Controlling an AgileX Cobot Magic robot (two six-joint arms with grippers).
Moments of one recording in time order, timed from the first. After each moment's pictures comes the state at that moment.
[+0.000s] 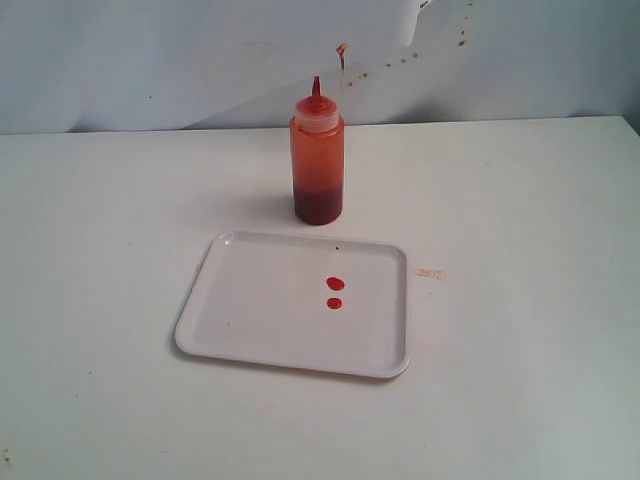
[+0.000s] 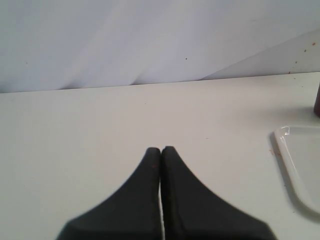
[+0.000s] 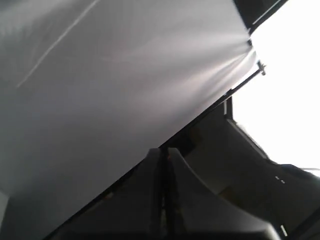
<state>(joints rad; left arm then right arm) 0.03 0.00 0.00 0.09 0.28 -0.02 -0.06 0.00 -0.50 -0.25 0.28 -0.83</state>
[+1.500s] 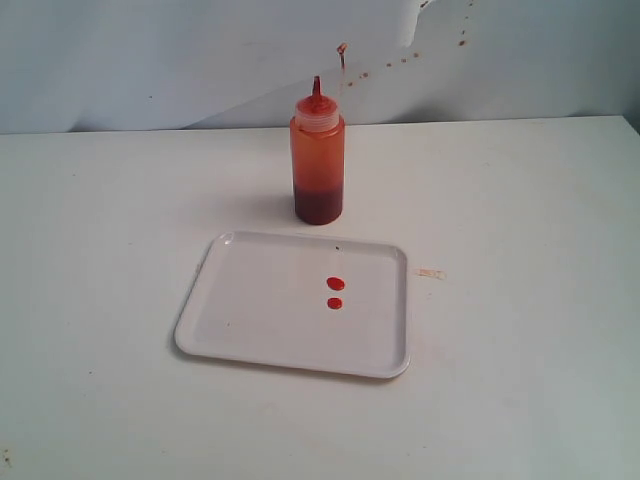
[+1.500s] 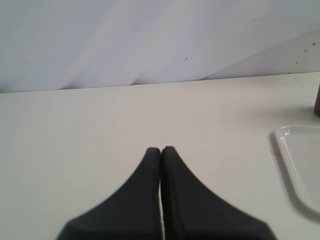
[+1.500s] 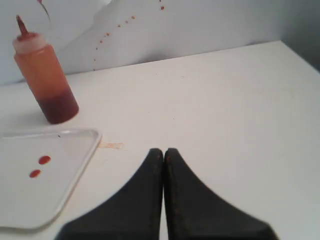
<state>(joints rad) 0.03 0.00 0.00 0.09 0.28 -0.02 -0.06 0.00 0.00 0.44 0.36 -0.25</state>
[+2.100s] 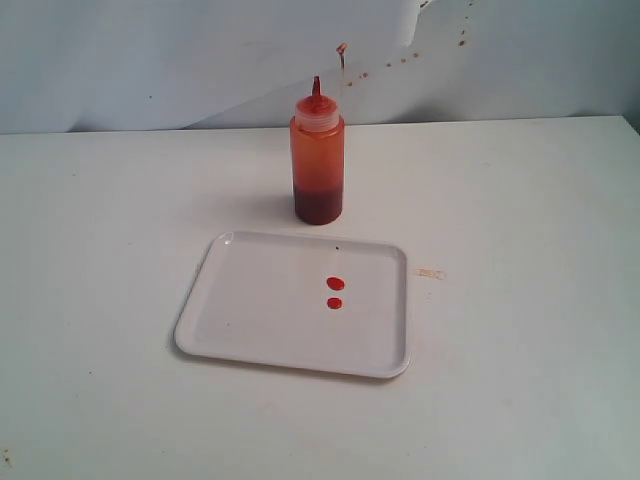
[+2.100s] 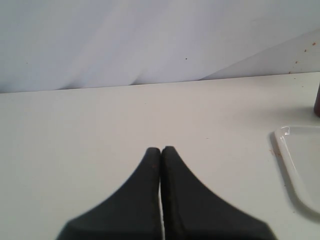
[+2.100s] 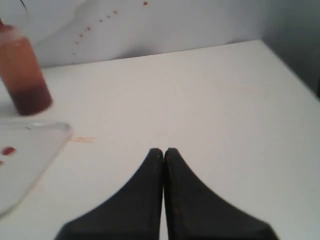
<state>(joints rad) 0.03 0.00 0.00 0.09 0.28 -0.02 -0.06 0.00 0.00 0.22 0.36 -0.15</state>
